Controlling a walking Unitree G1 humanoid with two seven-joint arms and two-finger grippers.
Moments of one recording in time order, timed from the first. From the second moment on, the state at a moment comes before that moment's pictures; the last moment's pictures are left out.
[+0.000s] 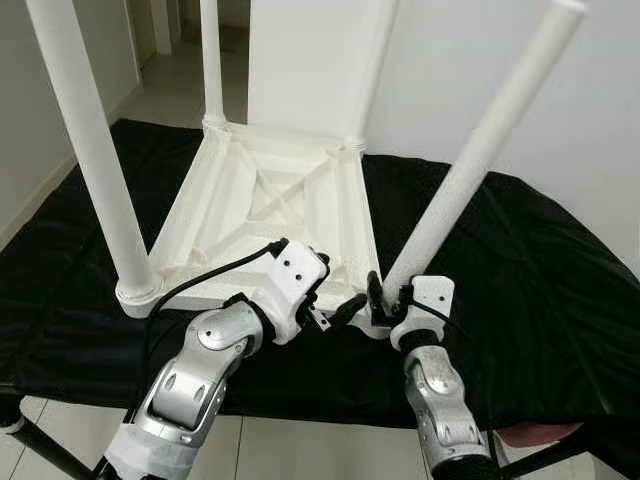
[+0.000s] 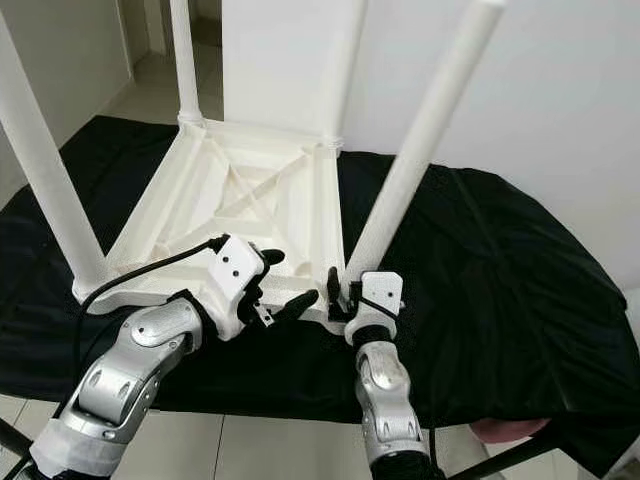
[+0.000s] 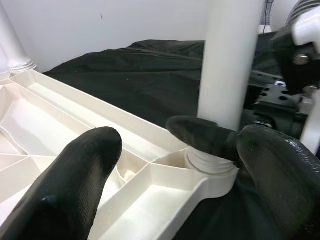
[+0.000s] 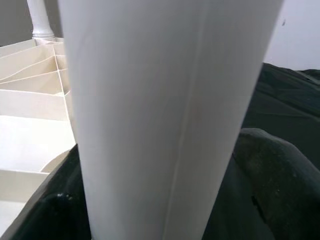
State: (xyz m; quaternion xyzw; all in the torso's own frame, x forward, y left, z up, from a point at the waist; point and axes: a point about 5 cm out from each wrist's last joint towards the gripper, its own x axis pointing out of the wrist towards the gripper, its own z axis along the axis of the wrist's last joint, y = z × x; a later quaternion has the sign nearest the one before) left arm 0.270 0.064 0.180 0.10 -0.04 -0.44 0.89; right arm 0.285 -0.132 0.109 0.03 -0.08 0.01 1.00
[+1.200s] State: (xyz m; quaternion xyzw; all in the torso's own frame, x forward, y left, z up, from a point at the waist) left arm 0.304 0.096 0.161 0.09 0.04 -0.34 0.94; right arm 0.270 -0.121 0.113 0.00 -0.08 0.11 0.99
